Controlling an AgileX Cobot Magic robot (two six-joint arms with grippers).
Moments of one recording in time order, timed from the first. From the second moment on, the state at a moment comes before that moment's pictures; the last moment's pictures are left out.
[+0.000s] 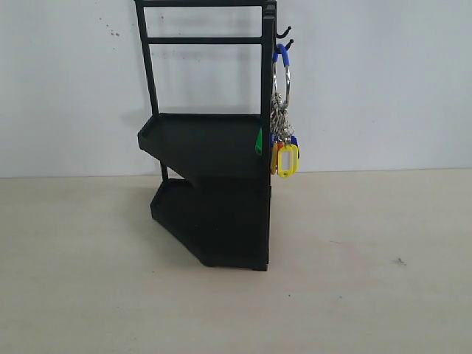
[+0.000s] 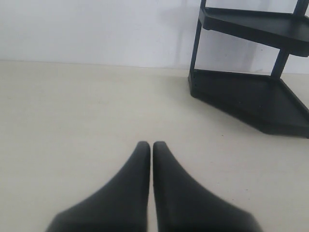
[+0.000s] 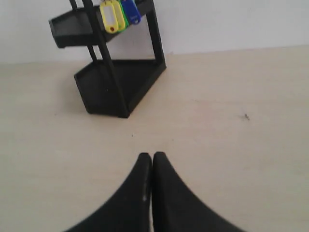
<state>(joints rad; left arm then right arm) -0.02 0.00 0.00 -0.15 0.29 0.07 0.23 0.07 -0.02 0.17 0.28 0.05</state>
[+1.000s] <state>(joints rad) -0.02 0.00 0.00 -0.15 0.29 0.07 -0.09 0.00 -0.02 0.11 0.43 0.04</state>
